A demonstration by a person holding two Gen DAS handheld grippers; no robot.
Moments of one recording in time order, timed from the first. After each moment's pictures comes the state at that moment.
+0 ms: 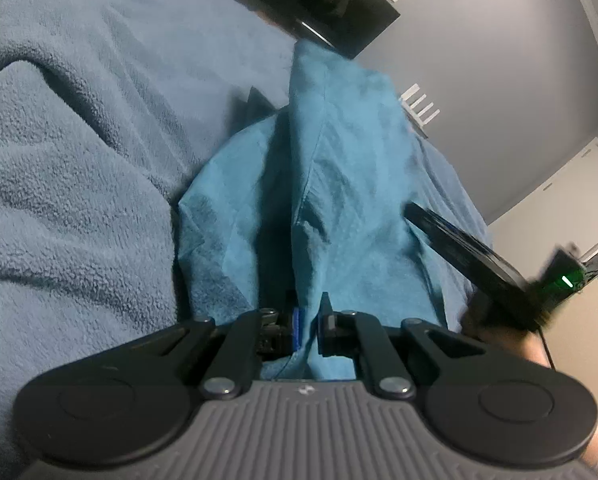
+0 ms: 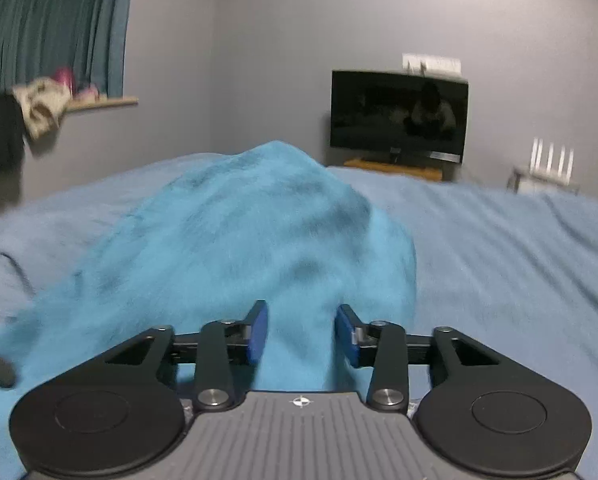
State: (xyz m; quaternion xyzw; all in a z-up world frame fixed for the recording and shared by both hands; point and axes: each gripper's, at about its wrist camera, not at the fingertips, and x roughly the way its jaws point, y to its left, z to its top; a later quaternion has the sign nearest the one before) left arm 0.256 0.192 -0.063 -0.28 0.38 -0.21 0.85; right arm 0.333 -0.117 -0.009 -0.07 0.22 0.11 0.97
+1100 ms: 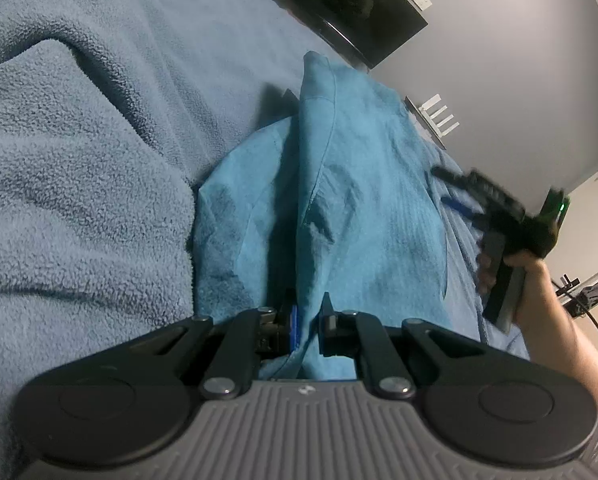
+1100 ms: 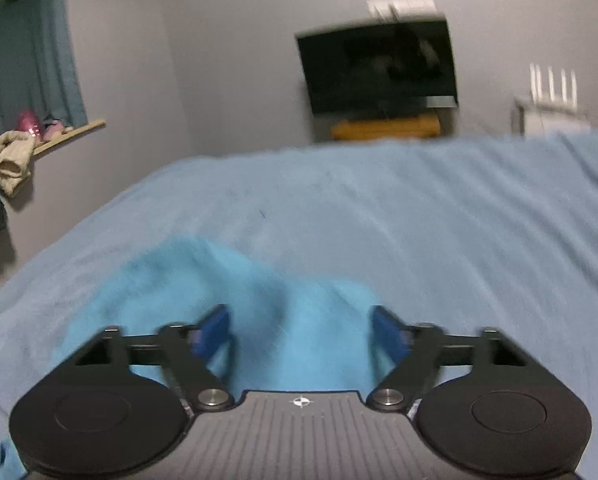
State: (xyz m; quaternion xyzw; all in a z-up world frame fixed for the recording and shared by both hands) left arm 0.254 0.204 -0.075 -0.31 0.40 -0.17 0.85; right arm 0.500 -0.179 0.018 0.06 0.30 0.13 0.94
